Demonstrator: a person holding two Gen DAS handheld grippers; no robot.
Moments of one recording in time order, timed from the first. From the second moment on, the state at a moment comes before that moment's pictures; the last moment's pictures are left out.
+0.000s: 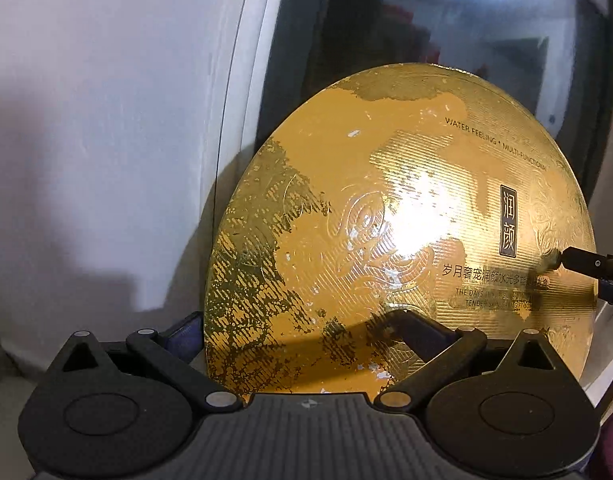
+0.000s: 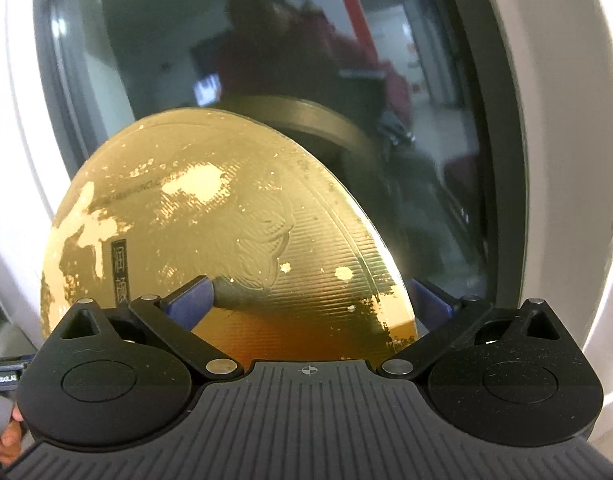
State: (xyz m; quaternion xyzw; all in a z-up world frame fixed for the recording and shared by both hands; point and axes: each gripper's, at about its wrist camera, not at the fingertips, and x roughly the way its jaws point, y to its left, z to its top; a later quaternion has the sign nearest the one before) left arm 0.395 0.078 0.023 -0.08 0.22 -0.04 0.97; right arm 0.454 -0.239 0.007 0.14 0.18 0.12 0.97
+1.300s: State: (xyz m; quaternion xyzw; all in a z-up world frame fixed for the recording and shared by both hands) left arm 0.052 0.003 0.097 -0.08 0.33 -0.12 0.93; right arm 0.001 -0.306 0.127 0.11 0.28 -0.01 0.95
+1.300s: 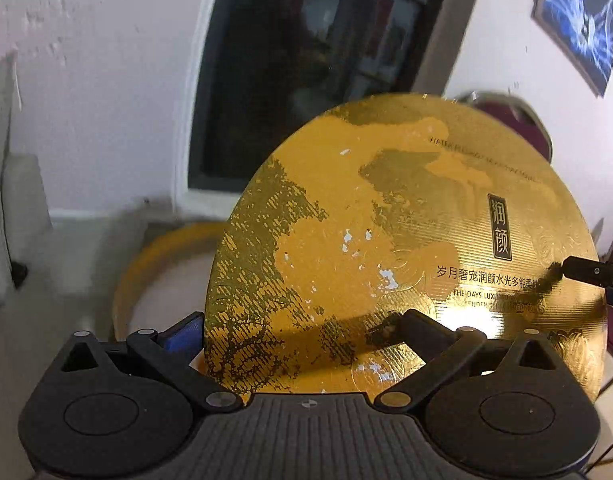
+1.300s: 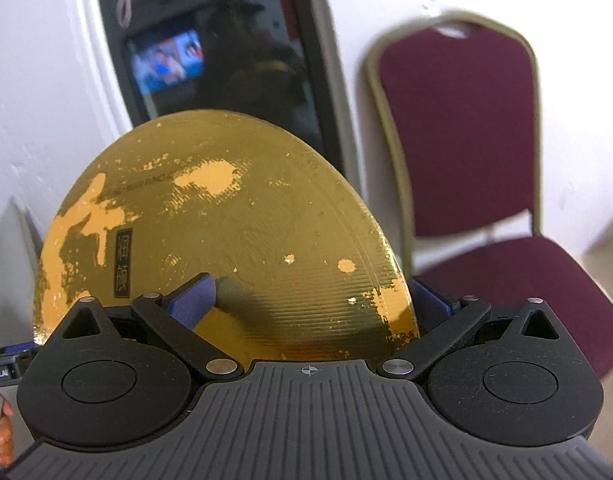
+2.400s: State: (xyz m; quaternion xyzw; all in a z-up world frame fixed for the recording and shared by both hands) left arm 0.036 -0.040 0.049 -0.05 0.30 -0.12 0.94; right arm -0.027 -0.350 0.068 0.15 0.32 -0.12 0.93
